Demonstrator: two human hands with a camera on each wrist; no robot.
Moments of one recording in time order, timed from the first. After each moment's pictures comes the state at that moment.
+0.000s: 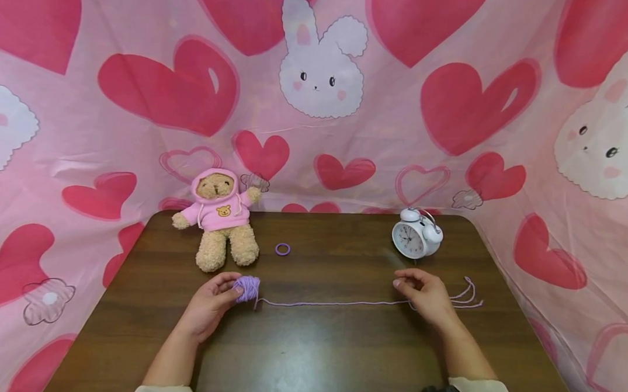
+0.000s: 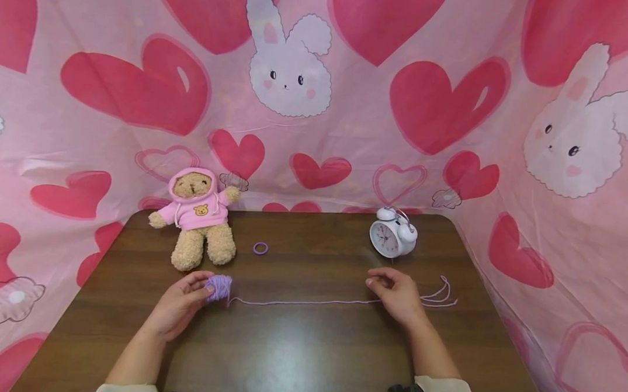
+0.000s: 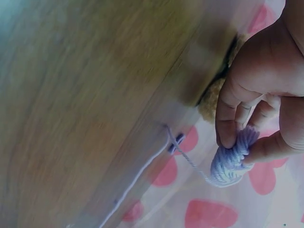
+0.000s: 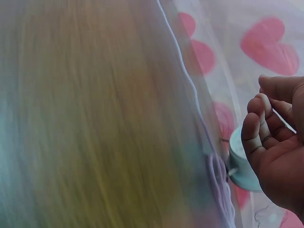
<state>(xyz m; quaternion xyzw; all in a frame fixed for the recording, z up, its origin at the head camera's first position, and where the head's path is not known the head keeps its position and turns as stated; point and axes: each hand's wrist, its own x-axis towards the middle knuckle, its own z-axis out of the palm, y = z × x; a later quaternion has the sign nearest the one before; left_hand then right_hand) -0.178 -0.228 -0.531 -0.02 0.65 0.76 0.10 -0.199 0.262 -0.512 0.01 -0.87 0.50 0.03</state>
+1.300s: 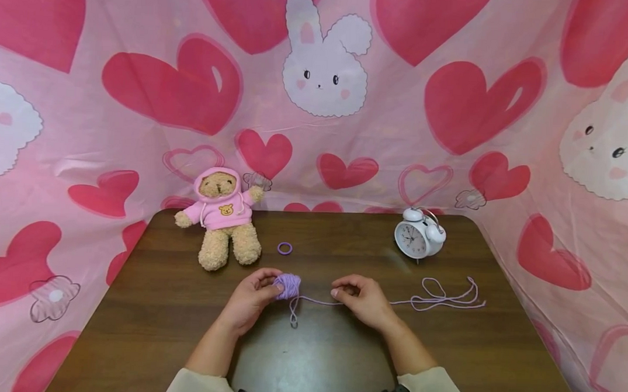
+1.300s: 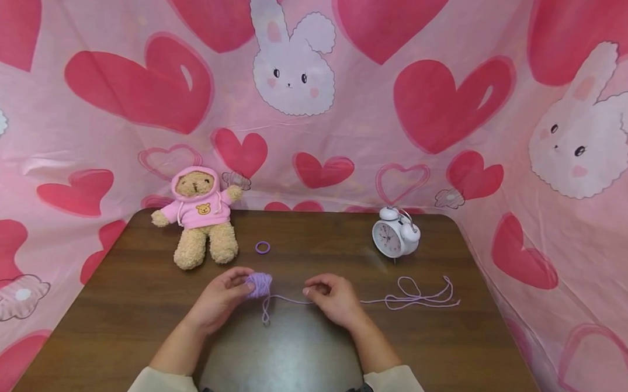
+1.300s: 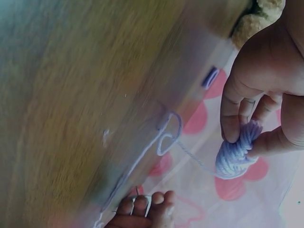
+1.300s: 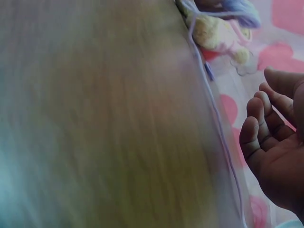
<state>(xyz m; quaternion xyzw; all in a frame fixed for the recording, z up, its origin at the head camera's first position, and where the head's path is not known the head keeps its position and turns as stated) -0.188 -0.153 -0.525 0.02 0.60 0.79 0.14 -0.199 0.143 -0.528 0.14 -0.83 0.54 -0.04</state>
